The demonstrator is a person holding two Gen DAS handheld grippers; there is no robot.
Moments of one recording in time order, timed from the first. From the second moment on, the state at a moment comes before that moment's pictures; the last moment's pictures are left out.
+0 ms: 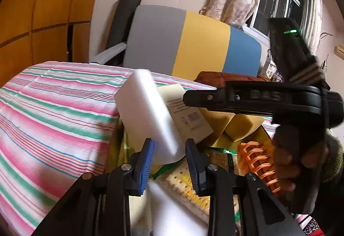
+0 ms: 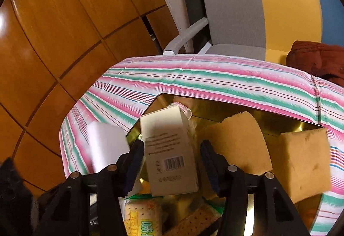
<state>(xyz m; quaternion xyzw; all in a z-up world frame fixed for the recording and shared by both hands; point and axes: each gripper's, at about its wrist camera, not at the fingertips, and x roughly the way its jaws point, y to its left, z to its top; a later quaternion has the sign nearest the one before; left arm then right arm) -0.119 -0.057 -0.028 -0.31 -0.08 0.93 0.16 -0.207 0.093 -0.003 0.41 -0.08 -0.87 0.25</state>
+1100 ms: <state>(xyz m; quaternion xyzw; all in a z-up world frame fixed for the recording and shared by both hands) -0.037 0.047 0.031 -0.28 0.03 0.95 0.16 -0.060 0.284 0.011 0.33 -0.20 -0.91 0.11</state>
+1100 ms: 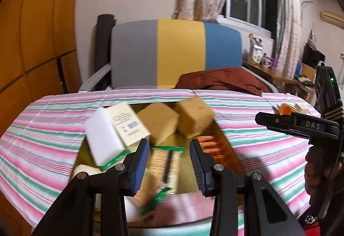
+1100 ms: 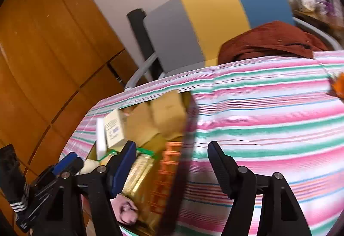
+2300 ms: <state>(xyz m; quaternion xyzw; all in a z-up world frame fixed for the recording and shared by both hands) -0.002 0.275 -0.053 -0.32 0.16 0.84 0.40 0.005 0.645 -0.001 0.34 -0.36 -0.84 -0.25</state>
